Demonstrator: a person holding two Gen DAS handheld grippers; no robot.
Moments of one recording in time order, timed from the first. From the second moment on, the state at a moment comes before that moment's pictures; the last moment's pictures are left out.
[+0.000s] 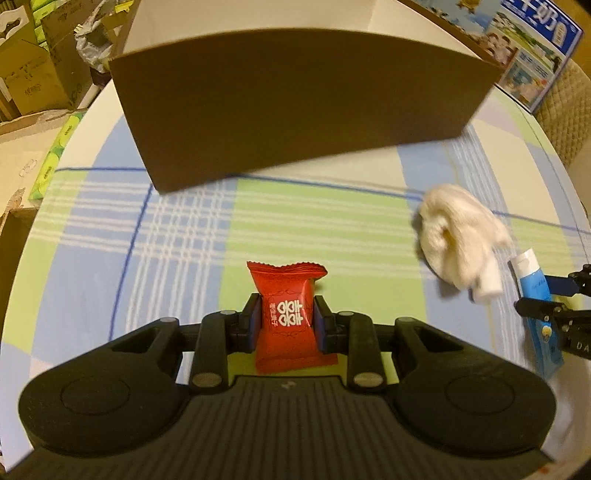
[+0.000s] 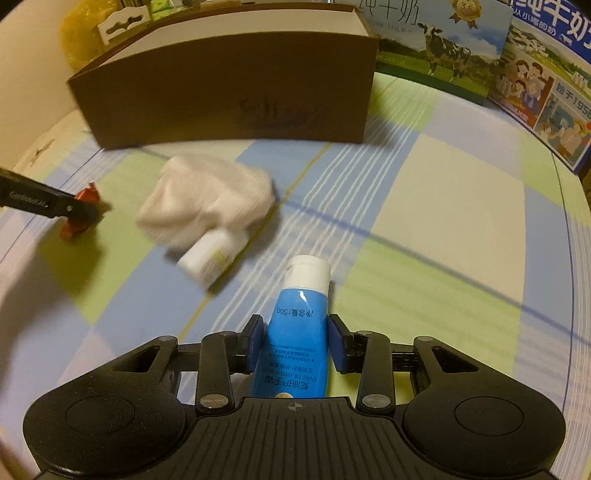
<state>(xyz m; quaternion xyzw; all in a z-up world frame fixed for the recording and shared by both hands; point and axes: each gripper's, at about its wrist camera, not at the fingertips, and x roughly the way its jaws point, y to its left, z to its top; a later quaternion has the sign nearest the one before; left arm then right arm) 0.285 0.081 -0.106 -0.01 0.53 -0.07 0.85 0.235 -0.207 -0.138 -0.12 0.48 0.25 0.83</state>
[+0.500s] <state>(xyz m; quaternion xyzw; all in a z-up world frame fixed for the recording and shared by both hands) 0.267 0.077 -0.107 -0.01 0.53 -0.06 0.85 0.217 -0.207 -0.137 -0.10 0.47 0.19 0.85</state>
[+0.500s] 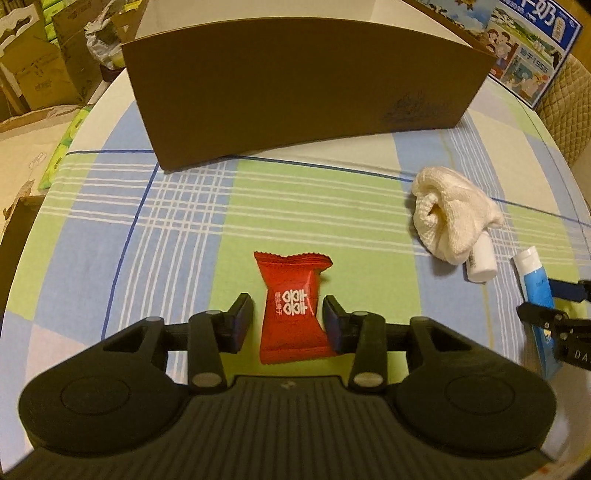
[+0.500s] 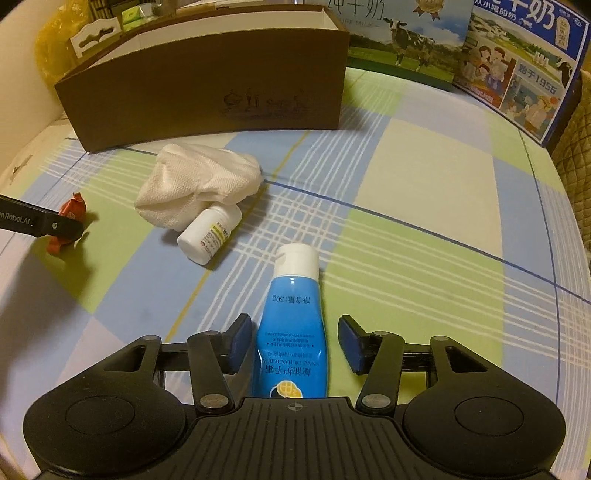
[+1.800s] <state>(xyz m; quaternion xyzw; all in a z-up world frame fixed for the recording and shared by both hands) 0.255 0.060 -0.091 0.00 0.52 -0.07 0.85 0.222 -0.213 -0.104 -0.05 0.46 0.21 0.86</state>
